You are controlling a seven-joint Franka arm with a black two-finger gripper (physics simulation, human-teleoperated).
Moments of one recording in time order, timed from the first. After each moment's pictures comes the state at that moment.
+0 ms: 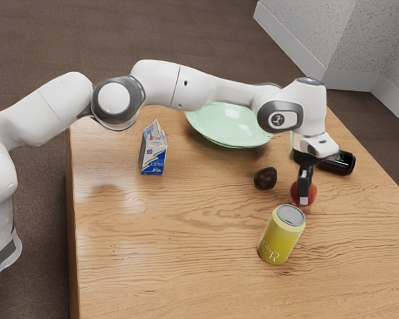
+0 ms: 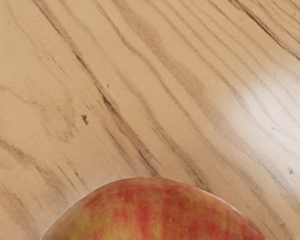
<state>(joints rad) 0.35 0.94 -0.92 -0.89 0.52 1.91 0.36</state>
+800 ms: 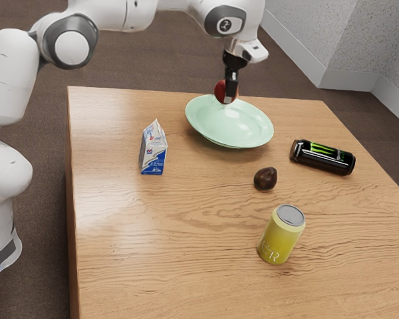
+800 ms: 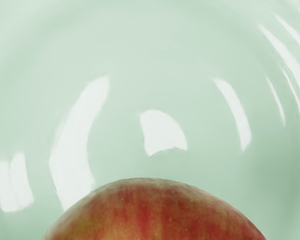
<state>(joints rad) 0.79 0.45 -0.68 -1.22 0.32 1.69 0.46</state>
